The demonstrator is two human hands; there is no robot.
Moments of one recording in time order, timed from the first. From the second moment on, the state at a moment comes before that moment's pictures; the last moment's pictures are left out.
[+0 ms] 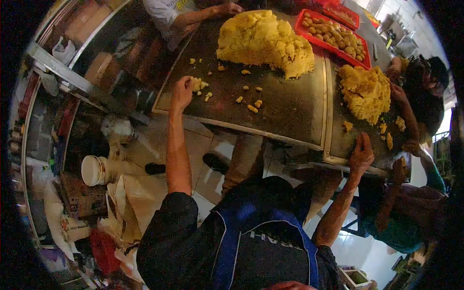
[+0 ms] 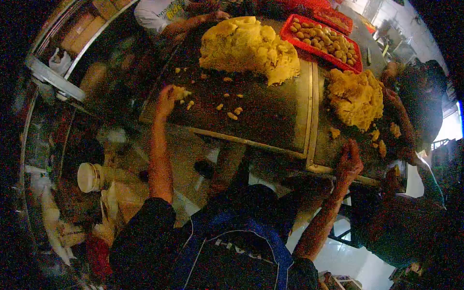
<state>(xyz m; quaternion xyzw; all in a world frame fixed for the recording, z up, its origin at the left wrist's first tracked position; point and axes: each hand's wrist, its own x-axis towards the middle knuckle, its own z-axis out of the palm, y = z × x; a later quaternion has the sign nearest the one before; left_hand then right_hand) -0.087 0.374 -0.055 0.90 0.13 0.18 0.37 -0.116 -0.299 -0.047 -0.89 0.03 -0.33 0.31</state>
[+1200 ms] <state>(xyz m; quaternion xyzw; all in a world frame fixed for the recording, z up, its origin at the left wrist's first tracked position) -0.096 0.321 -0.003 0.73 0.11 0.25 0.63 -0.116 -0.303 -0.048 -0.90 0.05 -0.31 0.29</state>
